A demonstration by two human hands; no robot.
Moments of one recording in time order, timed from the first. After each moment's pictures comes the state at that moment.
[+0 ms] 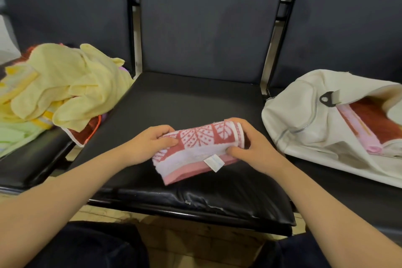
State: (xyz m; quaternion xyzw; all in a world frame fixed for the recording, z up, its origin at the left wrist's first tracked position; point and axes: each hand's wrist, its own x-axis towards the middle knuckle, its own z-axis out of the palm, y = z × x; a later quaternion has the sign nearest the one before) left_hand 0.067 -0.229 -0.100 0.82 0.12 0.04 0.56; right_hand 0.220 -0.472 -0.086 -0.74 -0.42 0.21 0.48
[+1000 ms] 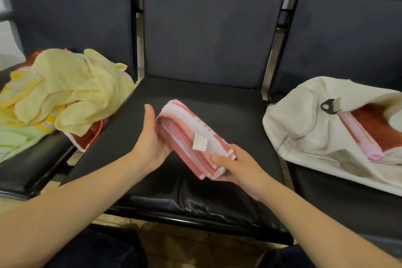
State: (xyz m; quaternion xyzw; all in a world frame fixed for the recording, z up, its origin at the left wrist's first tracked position) left_hand 0.088 -0.262 -0.085 0.39 0.23 0.18 0.87; right_hand 0.183 -0.456 -0.098 -0.63 -0.21 0.44 0.61
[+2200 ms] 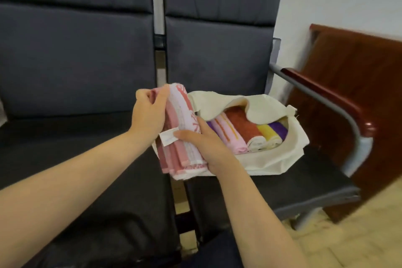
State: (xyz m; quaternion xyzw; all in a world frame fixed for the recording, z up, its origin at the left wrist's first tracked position) left_hand 0.273 -0.436 0.017 0.73 0.16 0.26 0.61; right_hand 0.282 -0.584 -0.009 -0.71 -0.16 0.22 0.65
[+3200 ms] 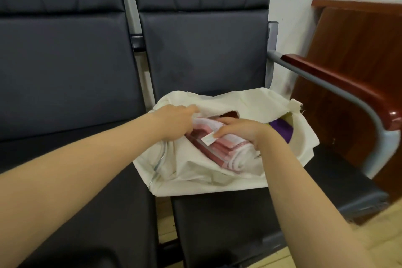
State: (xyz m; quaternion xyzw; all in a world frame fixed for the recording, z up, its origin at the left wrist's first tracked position) left_hand 0.367 -0.487 0.028 0.95 -0.19 -0.07 -0.24; right_hand 0.423 -0.679 -0.010 -0.81 -0.11 0.33 0.47
